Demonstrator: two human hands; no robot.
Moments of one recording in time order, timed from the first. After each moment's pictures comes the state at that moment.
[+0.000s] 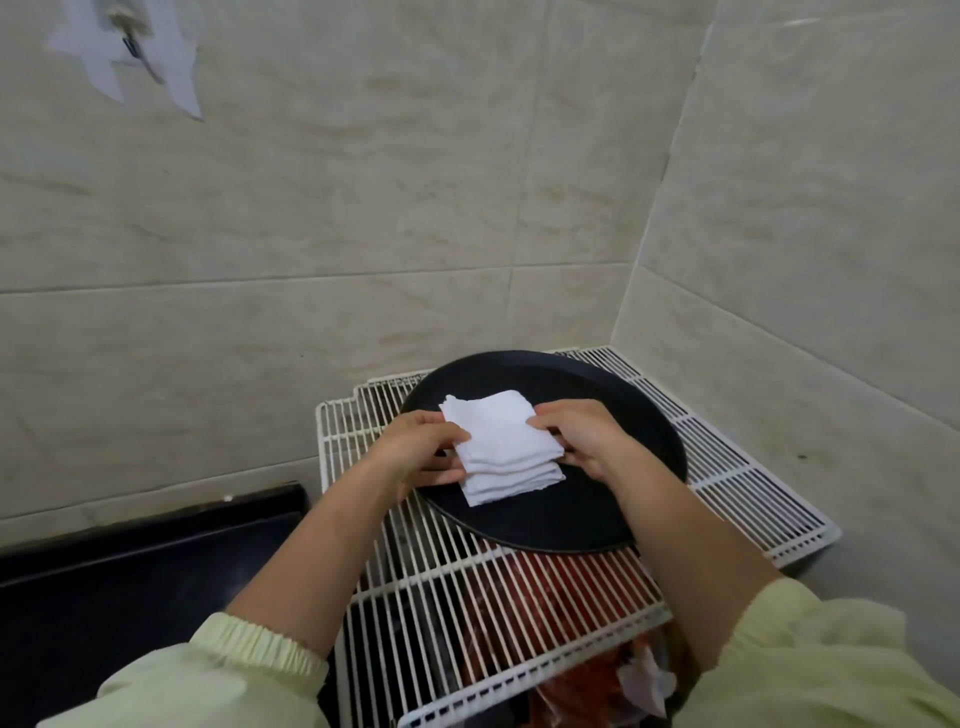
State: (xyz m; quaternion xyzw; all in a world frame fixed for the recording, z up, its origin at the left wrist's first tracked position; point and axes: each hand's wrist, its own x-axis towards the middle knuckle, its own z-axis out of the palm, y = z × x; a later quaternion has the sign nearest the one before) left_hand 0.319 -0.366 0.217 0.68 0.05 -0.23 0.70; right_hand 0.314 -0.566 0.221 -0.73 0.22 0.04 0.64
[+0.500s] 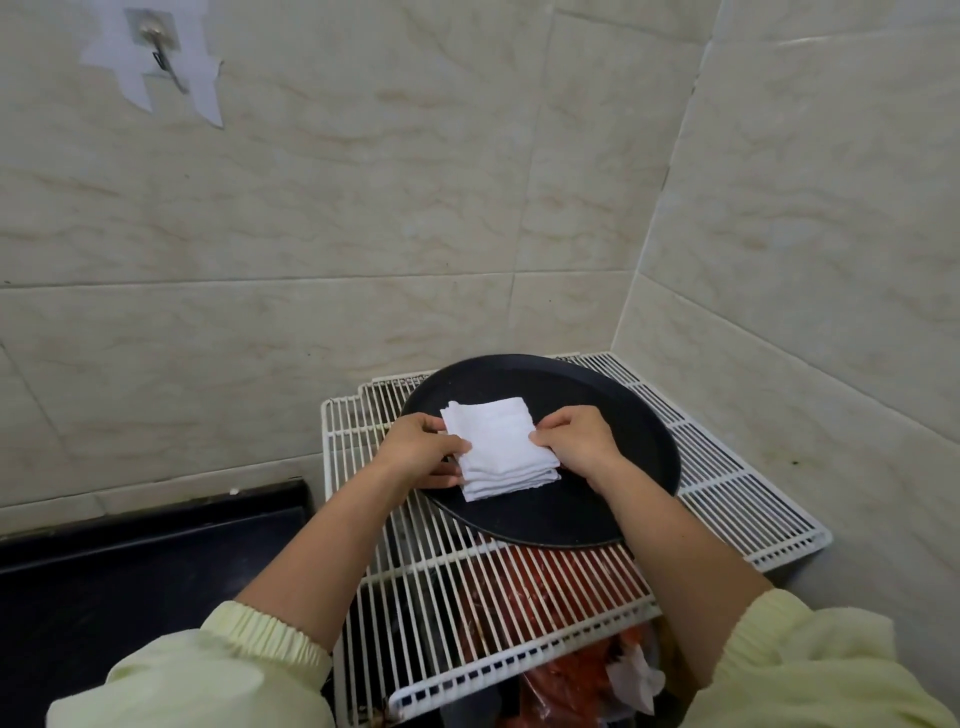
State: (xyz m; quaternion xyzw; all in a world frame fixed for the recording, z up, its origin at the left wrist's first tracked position) left_hand 0.310 -0.371 0.211 0.73 0.05 -0.17 0.65; right_hand 0.303 -0.569 0.211 -0.87 0.17 -0.04 0.47
